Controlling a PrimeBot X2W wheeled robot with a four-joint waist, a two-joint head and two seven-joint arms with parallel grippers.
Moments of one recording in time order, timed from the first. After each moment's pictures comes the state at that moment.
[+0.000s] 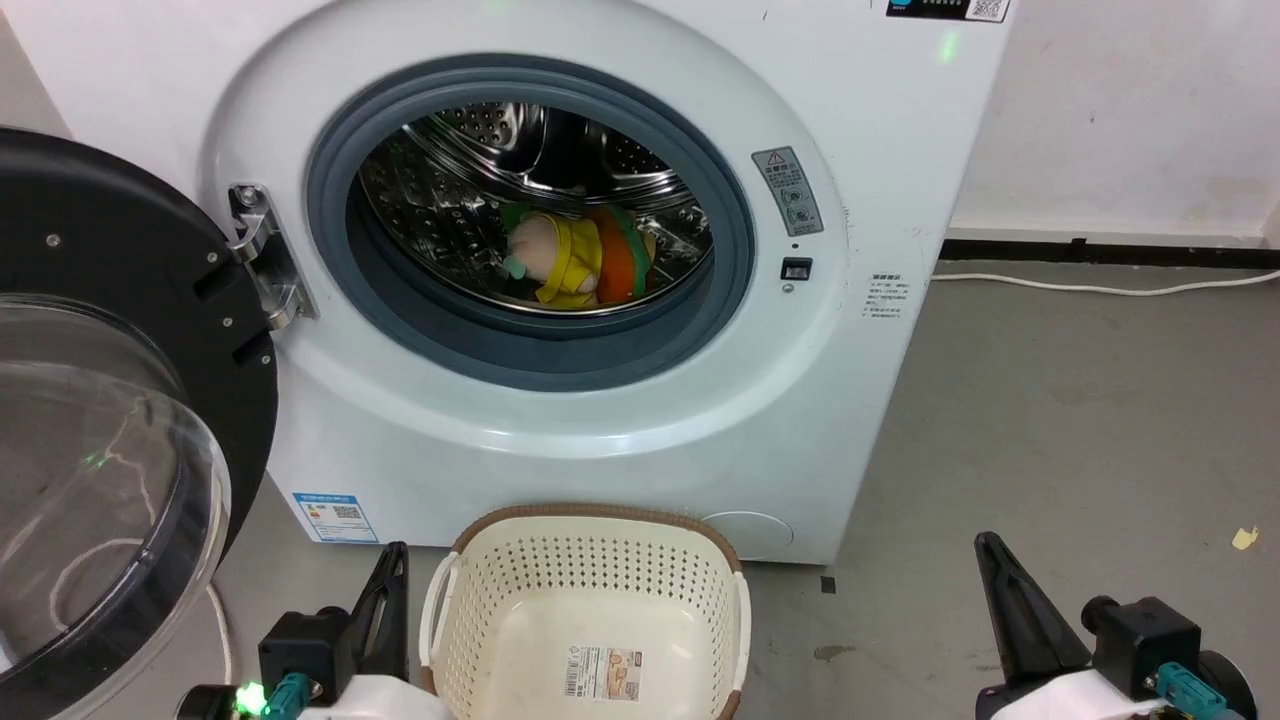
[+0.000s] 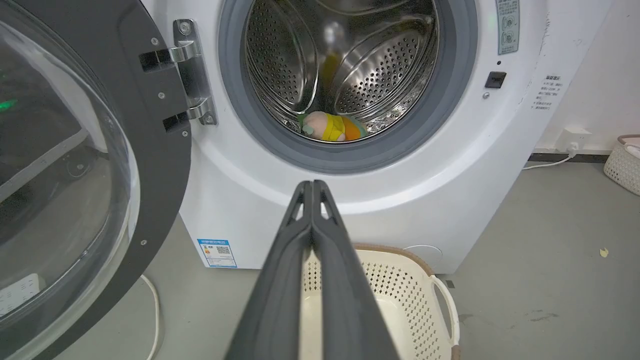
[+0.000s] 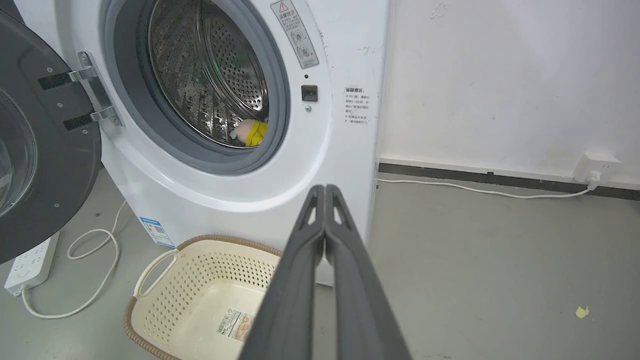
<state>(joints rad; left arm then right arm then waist) 0.06 0.08 -0.05 0.06 -0.10 0.02 -0.10 0.07 -0.05 0.03 0.02 0.09 0.13 -0.10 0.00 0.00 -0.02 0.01</state>
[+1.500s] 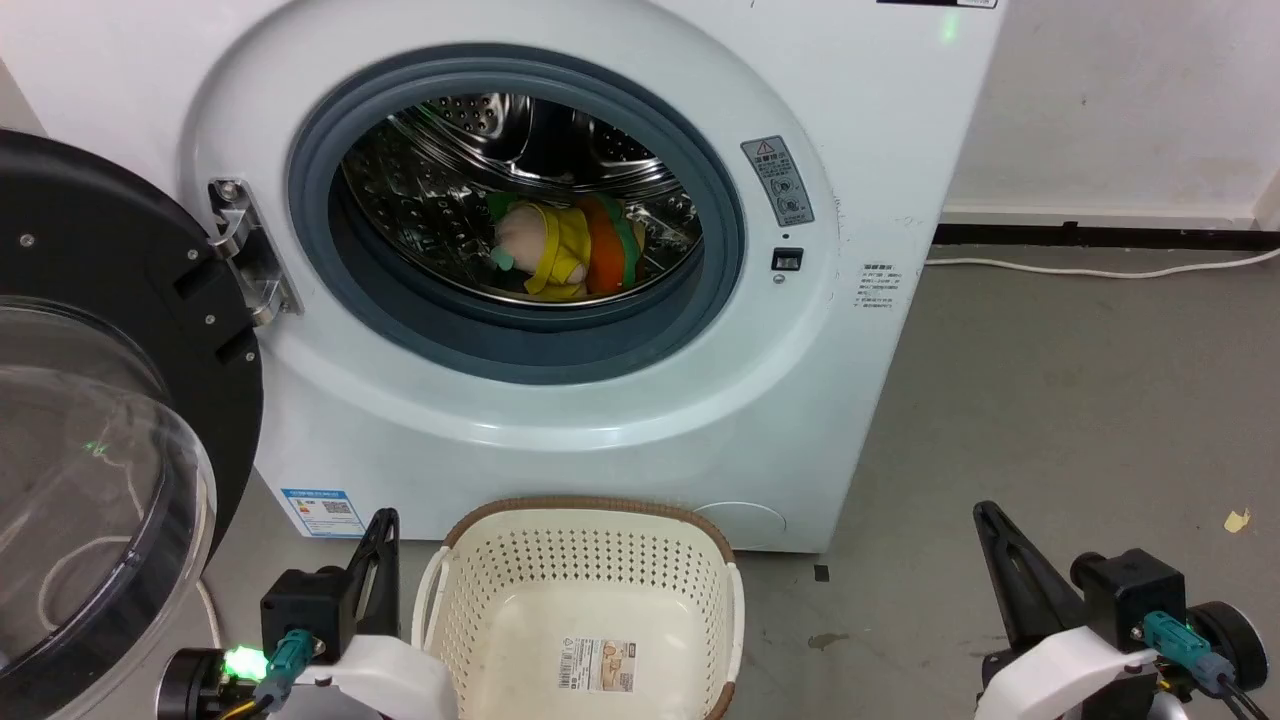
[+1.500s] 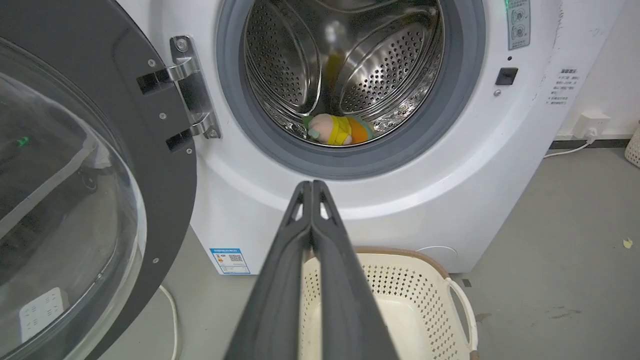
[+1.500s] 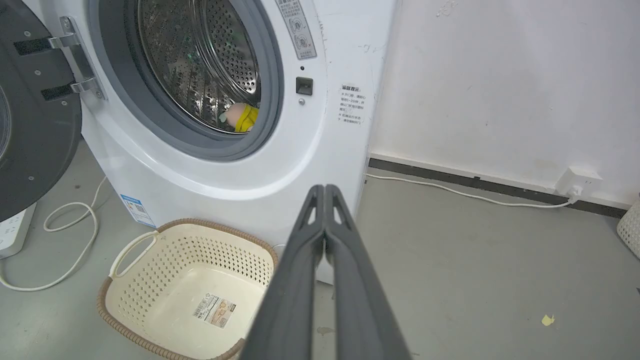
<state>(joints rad) 0.02 0.05 0.00 0.01 -0.01 0.01 0.00 0.01 -0.05 0.00 0.00 0.01 0.13 0.00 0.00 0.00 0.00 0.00</state>
